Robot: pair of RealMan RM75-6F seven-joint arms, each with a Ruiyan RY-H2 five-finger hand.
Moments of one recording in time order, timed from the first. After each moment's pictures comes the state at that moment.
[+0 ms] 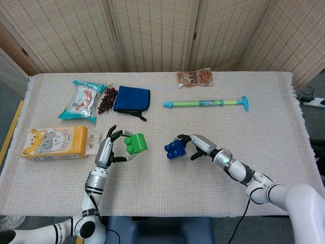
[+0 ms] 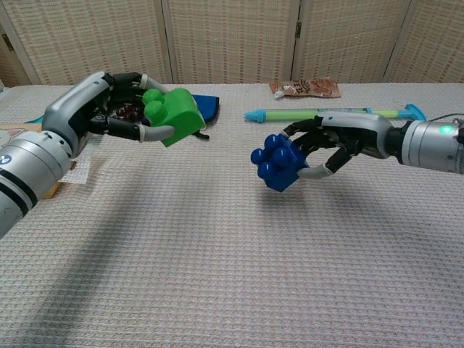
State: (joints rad) left arm -0.56 -1.81 -0.30 -1.39 1.28 1.23 -0.32; right arm 0.90 -1.57 -0.08 -1.00 -1.60 0.88 1.09
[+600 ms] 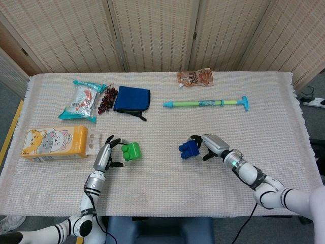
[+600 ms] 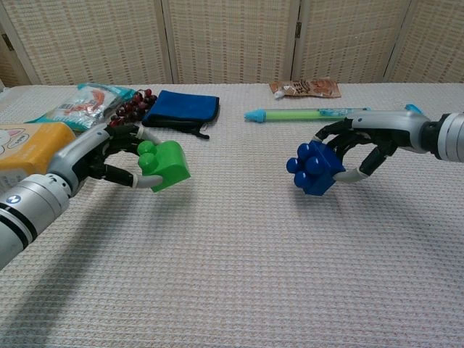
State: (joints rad) left arm -0.55 -1.87 -0.24 -1.17 1.27 1.13 -0.44; right arm 0.84 -1.42 -0.03 -1.22 -1.43 0.75 0.69
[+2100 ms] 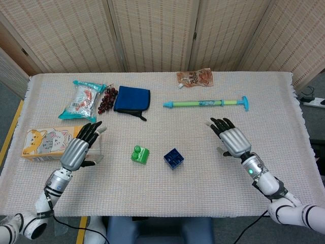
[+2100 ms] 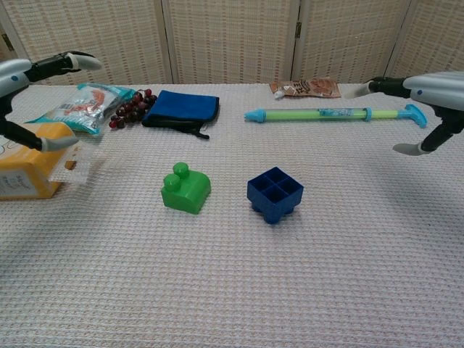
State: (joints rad) left arm -0.52 -1.40 -0.08 -1.33 1.59 1.30 -0.22; right arm 0.65 -1.31 0.04 -1.41 -1.32 1.04 -0.12
